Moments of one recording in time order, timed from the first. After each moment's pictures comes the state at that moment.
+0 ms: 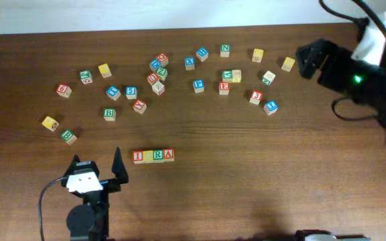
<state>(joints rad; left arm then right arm) 0.01 0.03 0.01 -0.07 -0.10 -0.10 -0.04 1.36 1.89 -1.19 -0.25 0.41</state>
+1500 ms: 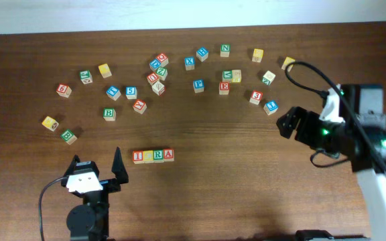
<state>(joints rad) 0.01 0.03 0.01 -0.07 -0.10 -0.10 -0.04 1.18 1.28 -1.18 -0.25 0.41</state>
